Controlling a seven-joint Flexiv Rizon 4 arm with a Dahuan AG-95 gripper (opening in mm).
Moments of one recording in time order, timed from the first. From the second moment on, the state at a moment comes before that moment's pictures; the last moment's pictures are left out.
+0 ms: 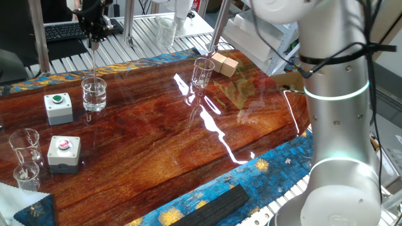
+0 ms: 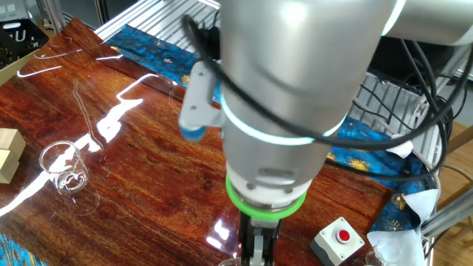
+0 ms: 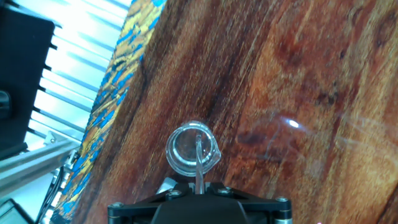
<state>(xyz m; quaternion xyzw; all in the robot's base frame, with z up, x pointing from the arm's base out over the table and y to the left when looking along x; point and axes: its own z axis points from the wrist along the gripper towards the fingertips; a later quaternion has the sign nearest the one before) 0.718 0.214 0.254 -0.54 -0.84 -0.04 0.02</state>
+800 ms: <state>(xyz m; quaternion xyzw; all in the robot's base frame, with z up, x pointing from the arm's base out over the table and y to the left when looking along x) 0.720 0.215 0.255 -0.54 -0.84 -0.04 0.03</state>
